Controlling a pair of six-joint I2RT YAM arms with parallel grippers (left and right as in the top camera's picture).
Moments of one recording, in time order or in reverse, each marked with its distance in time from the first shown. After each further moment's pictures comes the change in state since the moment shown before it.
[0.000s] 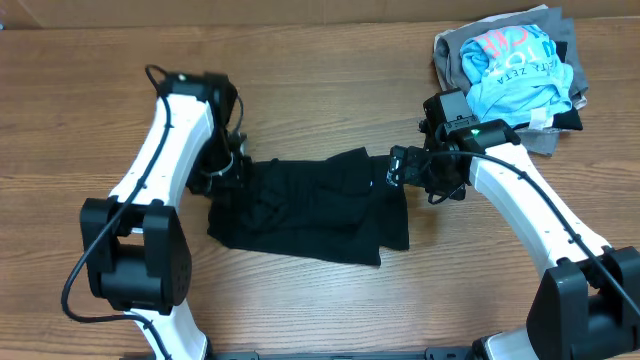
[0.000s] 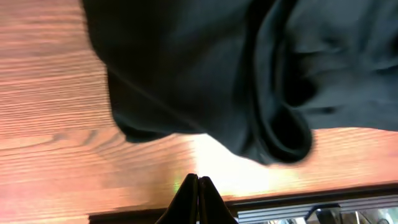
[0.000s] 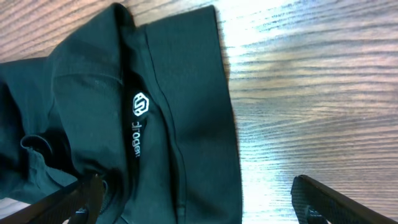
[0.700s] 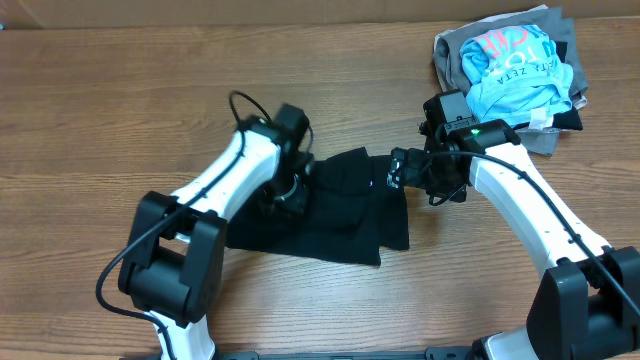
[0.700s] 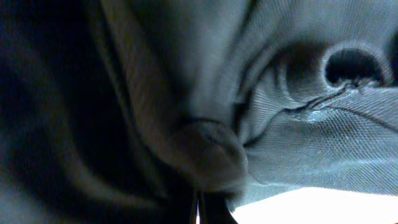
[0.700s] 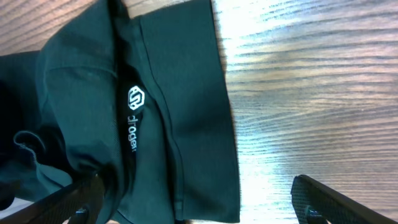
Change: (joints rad) left arm -0.281 0.000 -0.209 0.426 0.109 -0.076; right arm 0.000 0.000 0.000 -0.027 0.000 0.000
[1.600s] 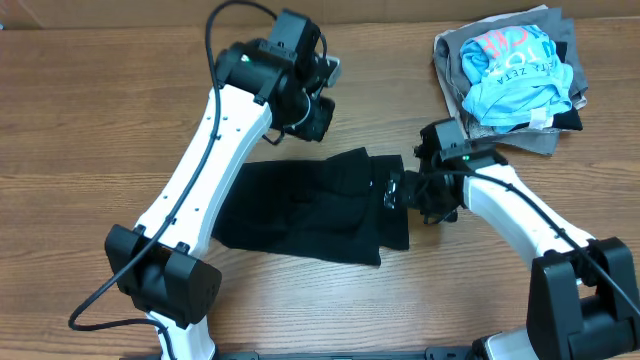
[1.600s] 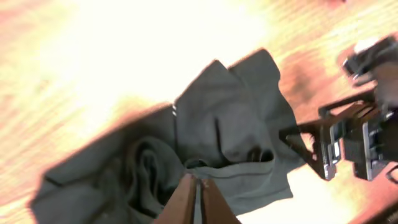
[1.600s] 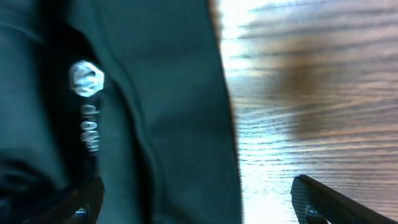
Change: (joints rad) left arm -0.006 -0.002 0.682 -0.237 0.002 0.086; right arm 0.000 0.000 -0.244 0.240 -0.061 0.008
